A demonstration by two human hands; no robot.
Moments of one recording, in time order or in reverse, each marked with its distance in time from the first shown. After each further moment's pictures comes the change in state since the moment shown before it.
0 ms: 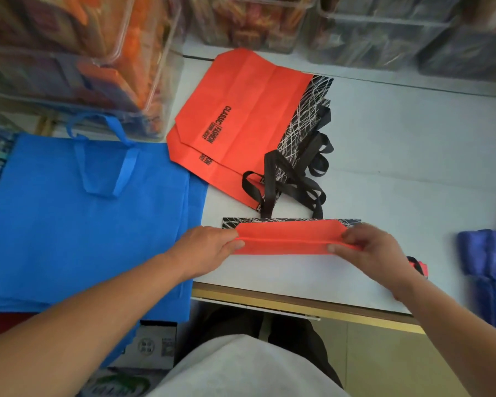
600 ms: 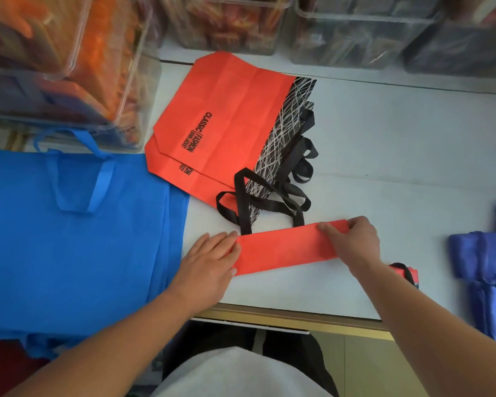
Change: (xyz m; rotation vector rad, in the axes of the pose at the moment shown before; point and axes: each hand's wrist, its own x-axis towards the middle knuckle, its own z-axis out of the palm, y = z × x) left_hand 0.012 0.007 0.062 0.268 0.245 0.136; right_hand 0.060 0.005 0.024 0.006 0.247 0.463
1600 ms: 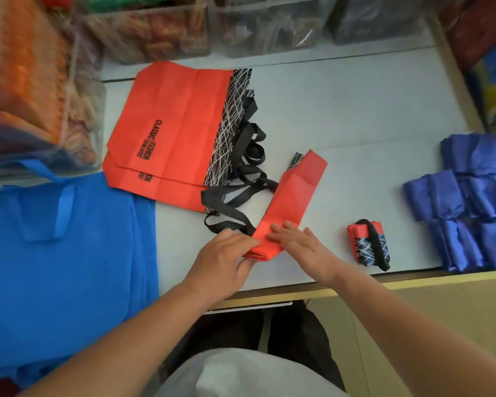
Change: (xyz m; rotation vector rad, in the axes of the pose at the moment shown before) left_hand 0.035 0.084 -0.029 -0.403 0.129 0.153; right_hand -0.073 0.049 -0.003 0.076 -0.608 -0.471
